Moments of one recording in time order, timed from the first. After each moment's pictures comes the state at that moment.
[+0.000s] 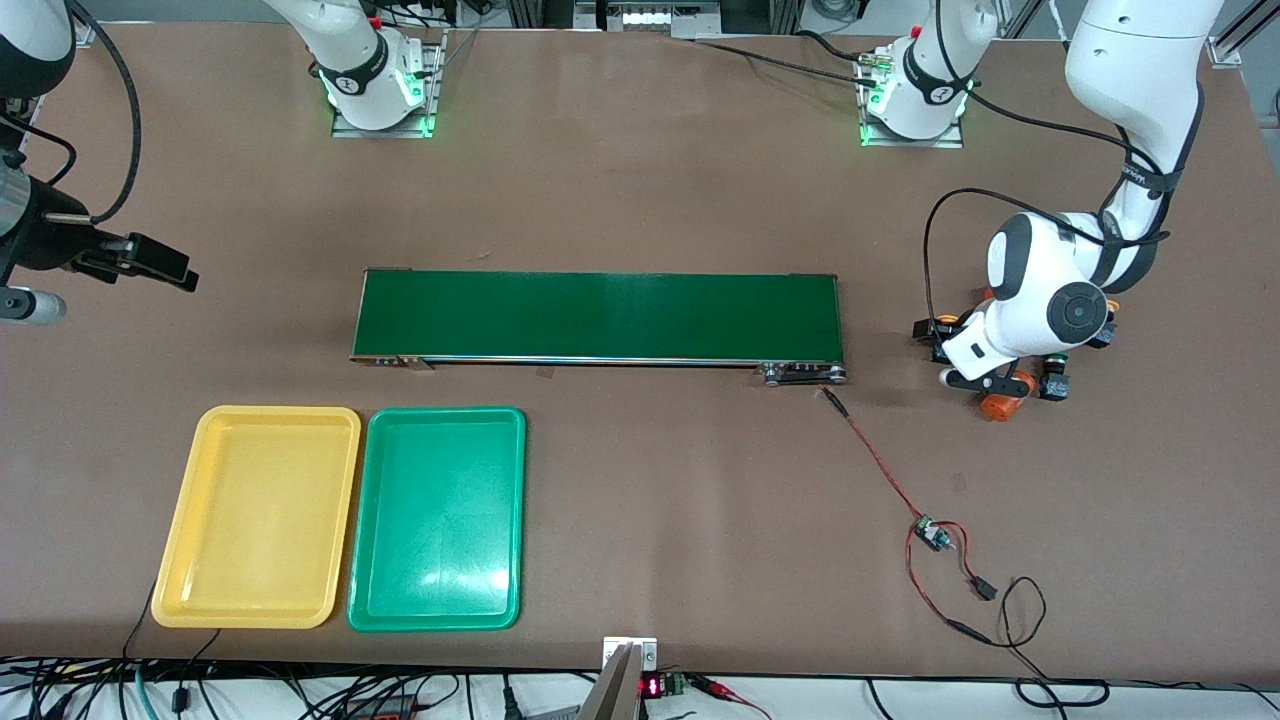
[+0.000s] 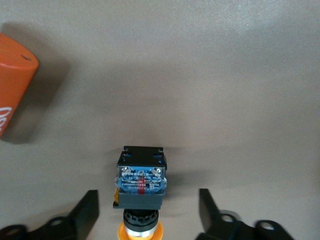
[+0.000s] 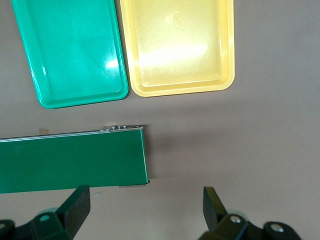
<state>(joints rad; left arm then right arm) -0.04 0.41 0.02 -2.18 -0.02 2.33 0.13 0.00 0.11 -0.01 -1.56 0.04 1.60 0.10</state>
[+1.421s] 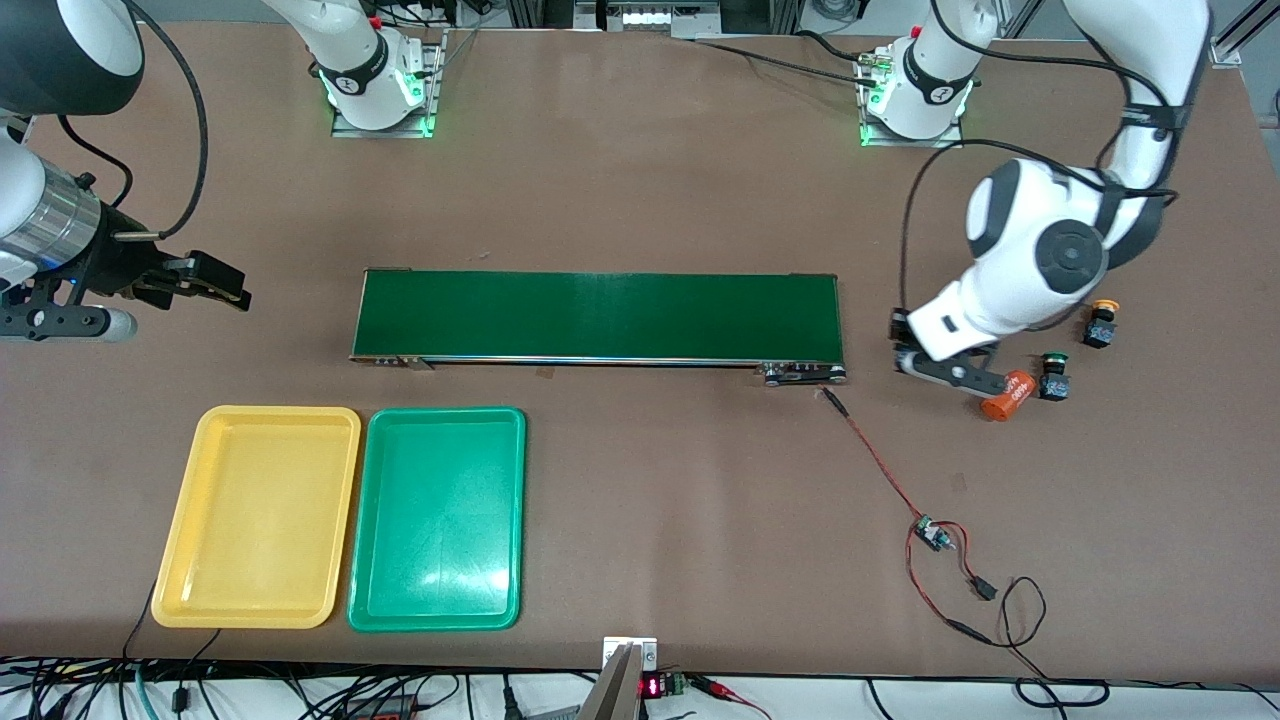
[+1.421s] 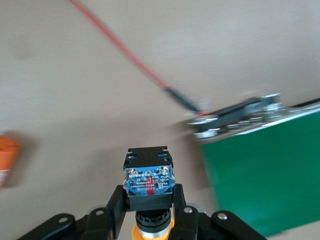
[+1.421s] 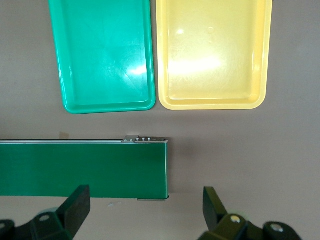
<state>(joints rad) -0.10 0.24 -0.16 -2.08 -0.09 2.24 0.05 0.07 0.14 0.00 -1.56 0.06 1.68 0.10</state>
